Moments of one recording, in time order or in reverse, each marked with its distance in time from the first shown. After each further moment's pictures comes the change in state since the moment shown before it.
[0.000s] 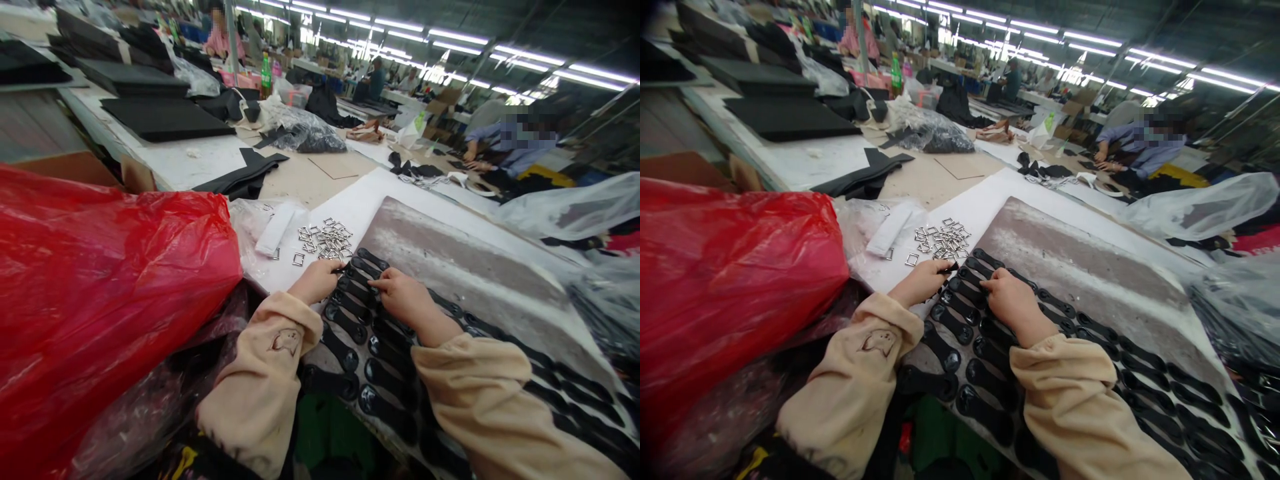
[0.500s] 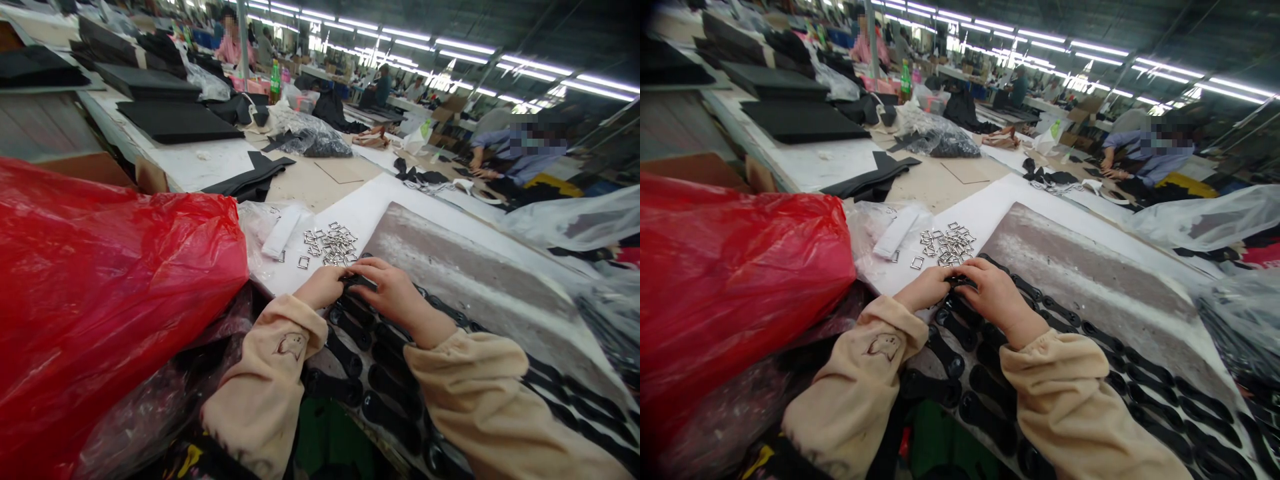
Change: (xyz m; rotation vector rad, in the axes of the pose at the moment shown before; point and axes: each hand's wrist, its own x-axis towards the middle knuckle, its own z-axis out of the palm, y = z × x) left_hand -0.001 0.003 -0.003 0.106 -0.066 0.031; right_hand 0.014 -0.034 -0.024 0.412 0.250 -0.368
